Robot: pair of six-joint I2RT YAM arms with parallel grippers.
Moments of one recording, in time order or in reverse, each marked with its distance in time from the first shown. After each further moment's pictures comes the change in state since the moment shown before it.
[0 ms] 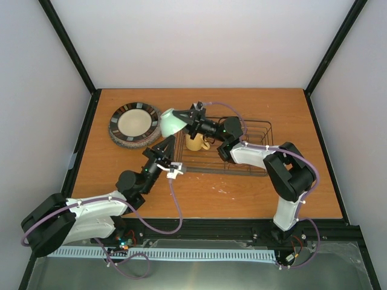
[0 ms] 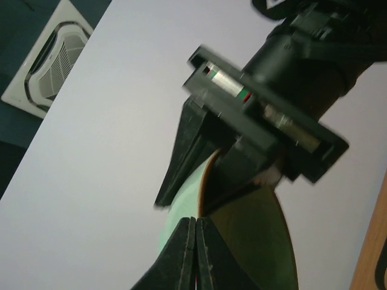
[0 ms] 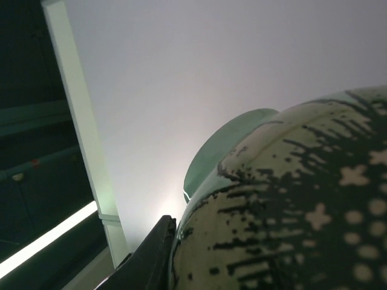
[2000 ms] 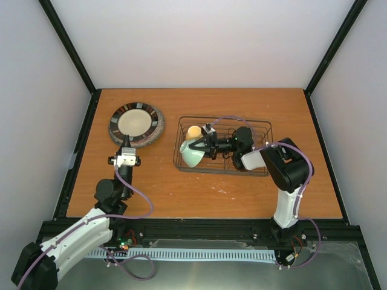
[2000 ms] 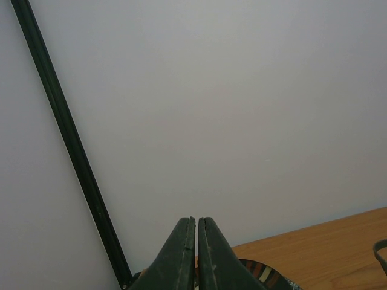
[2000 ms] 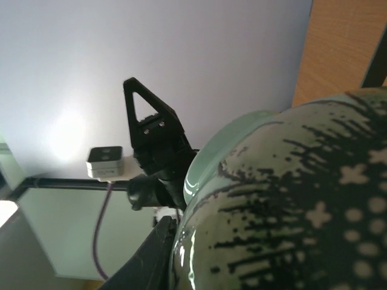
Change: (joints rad) left arm 0.290 -0.479 -0.147 -0.344 -0.274 -0.876; right arm -0.175 0.105 -0.254 0.182 -0.535 -0.226
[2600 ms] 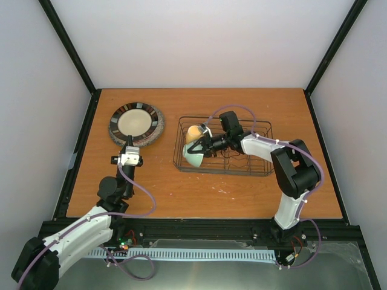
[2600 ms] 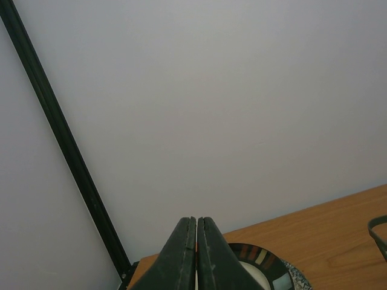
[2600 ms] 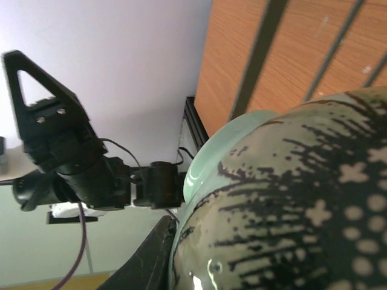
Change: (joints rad) left arm 0.006 0.052 -0.005 0.006 0.006 0.000; right arm 0.000 -0.109 0.299 -1.400 0.029 -1.094
